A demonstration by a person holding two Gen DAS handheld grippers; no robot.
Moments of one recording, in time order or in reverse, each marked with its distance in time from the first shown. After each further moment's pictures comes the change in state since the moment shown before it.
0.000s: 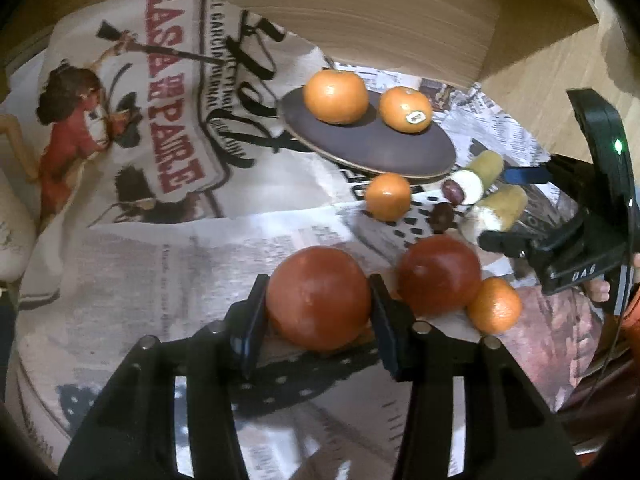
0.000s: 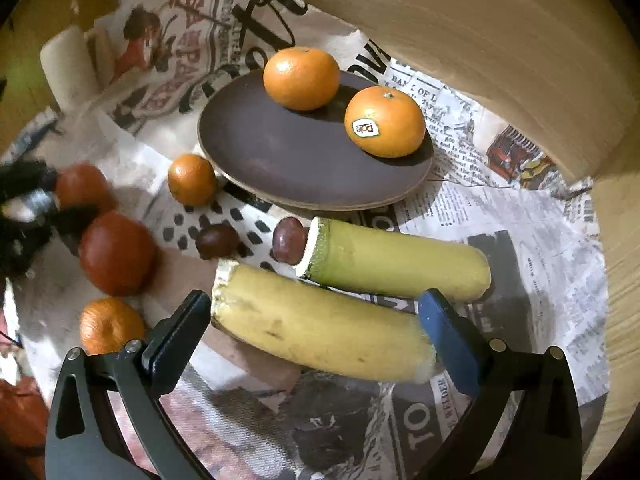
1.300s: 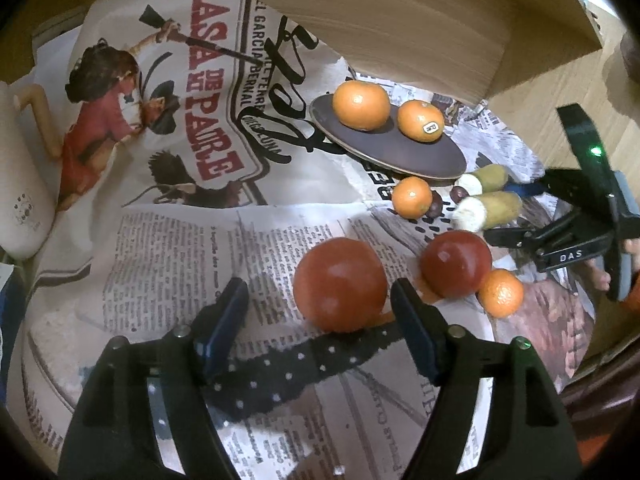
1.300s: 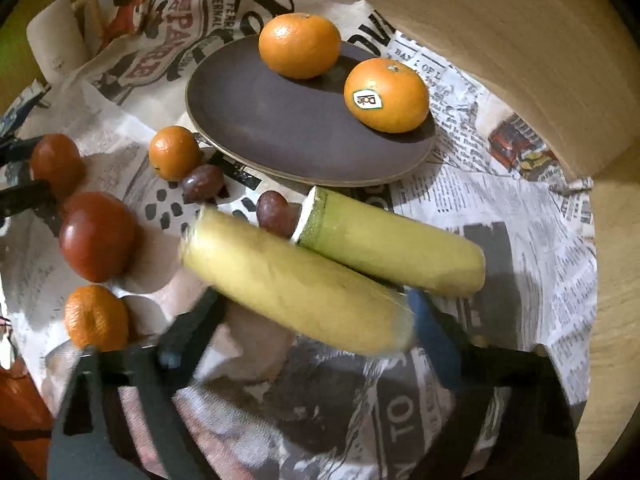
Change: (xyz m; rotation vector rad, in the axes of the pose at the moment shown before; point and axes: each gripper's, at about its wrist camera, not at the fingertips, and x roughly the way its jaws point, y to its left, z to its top) left arm -0.019 0.025 -0.011 -0.048 -0.028 -0.020; right arm 0.005 -0.007 0.007 -0.021 0.136 0.007
